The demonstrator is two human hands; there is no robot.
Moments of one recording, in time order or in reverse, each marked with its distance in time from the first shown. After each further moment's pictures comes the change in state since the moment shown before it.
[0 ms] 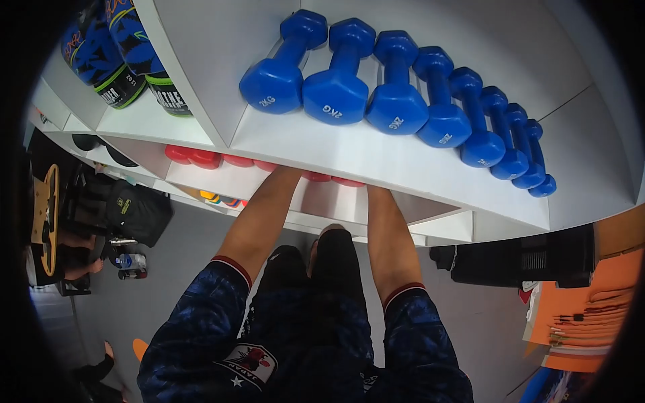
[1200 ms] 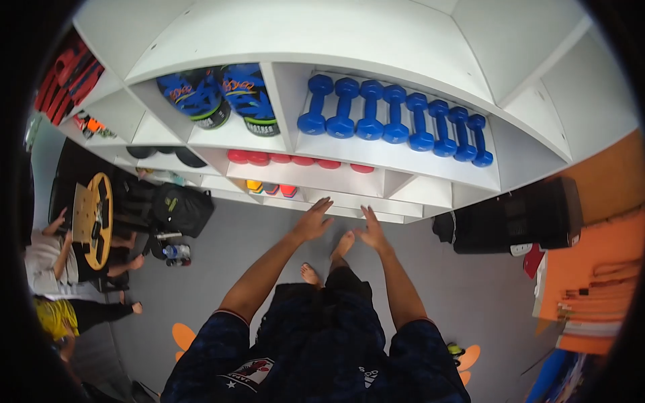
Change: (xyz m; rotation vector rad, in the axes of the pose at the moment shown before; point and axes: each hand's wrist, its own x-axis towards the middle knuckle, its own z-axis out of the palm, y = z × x) left_hand -0.305 0.101 -0.104 0.372 -0.372 0.304; right_hand -0.300 -0.185 -0.148 0.263 -0.395 0.320
